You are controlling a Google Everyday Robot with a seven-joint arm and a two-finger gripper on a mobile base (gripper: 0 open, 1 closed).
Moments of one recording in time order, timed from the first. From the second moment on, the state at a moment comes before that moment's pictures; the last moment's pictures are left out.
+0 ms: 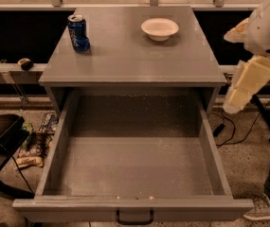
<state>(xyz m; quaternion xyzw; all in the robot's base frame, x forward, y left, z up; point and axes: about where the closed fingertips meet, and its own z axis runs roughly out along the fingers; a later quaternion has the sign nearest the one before) 0.477 -0.200 0.974 -0.61 0.76 -0.02 0.21</state>
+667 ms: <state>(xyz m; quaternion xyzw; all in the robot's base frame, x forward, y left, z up) 0.608 -0.133 0.970 -0.58 0.69 0.12 0.42</state>
